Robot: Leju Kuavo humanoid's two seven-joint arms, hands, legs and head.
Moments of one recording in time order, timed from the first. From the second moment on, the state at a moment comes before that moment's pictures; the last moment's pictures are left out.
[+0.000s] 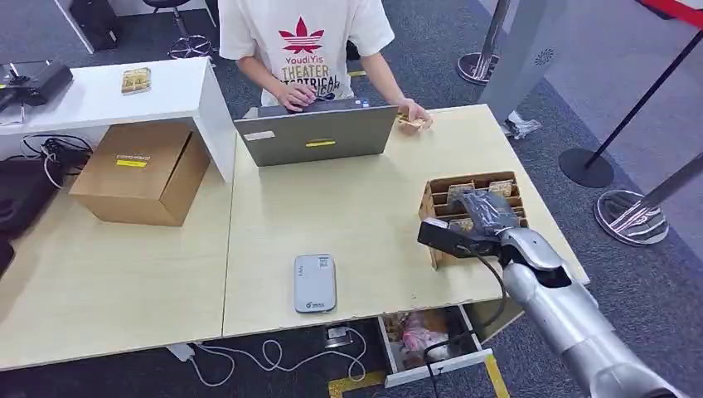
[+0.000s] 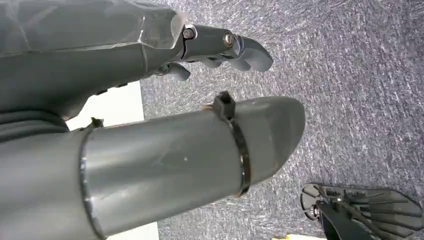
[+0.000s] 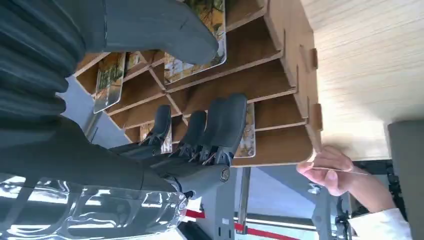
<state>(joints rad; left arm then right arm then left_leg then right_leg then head) -0.05 -0.11 1.19 -0.20 -1.29 0.13 -0.09 -0.47 -0.43 0.42 -1.01 0.82 0.10 -0.01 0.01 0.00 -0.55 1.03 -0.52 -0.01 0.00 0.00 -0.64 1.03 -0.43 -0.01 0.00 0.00</state>
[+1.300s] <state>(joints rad) -0.06 -0.11 1.19 -0.20 -1.31 0.12 -0.10 -0.52 -0.50 0.47 -0.98 0.82 0.16 0.00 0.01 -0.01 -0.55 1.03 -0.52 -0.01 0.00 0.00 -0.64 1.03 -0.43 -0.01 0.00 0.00</state>
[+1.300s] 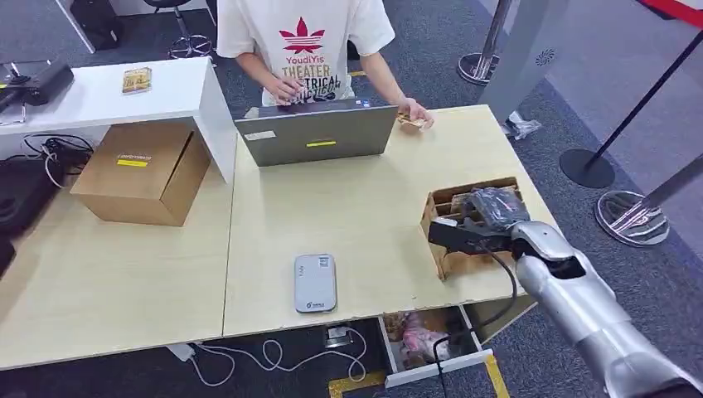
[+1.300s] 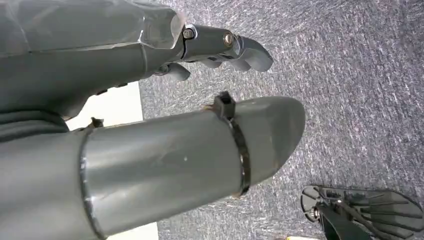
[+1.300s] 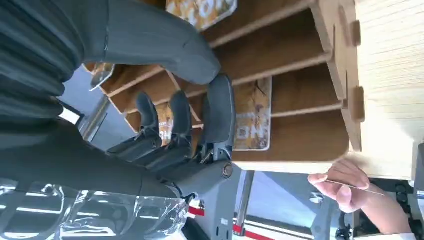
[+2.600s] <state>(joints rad) -0.06 -0.11 1.19 -0.20 -1.31 0.12 -0.11 -0.56 -0.52 0.50 -0.98 0.81 0.16 -0.03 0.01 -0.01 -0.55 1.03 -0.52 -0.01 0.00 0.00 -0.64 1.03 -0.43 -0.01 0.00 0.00</state>
